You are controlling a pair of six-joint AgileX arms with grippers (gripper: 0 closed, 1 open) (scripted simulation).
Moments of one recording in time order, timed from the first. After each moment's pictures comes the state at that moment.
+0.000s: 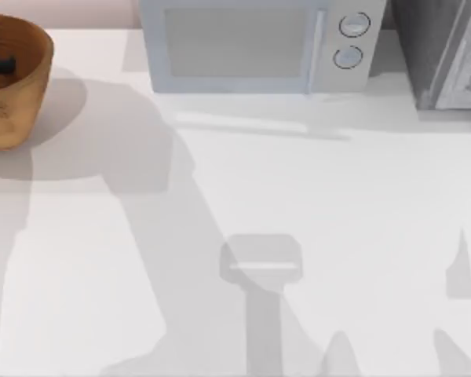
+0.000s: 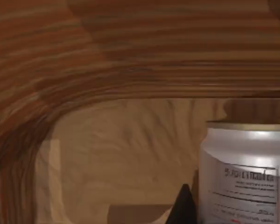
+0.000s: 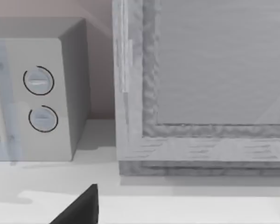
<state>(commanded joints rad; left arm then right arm) 0.17 2.55 2.24 -1.07 0.10 0.20 0.00 0.00 0.00 0.00 0.00 0.00</state>
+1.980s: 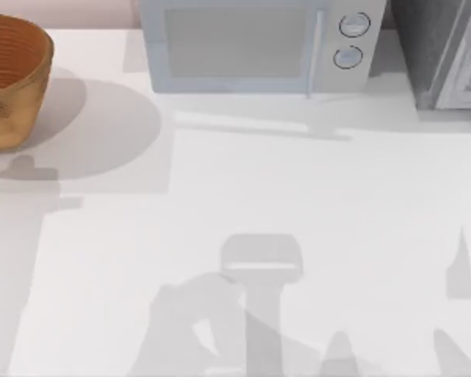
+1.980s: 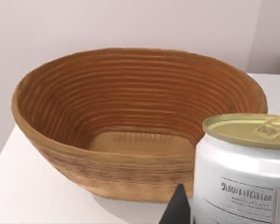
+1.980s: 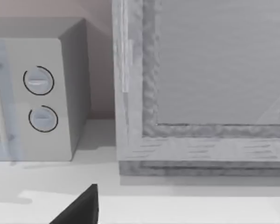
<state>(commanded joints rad) 0.06 0.77 0.71 -0.29 -0.03 0.02 0.00 0.00 0.00 0.00 0.00 0.00</state>
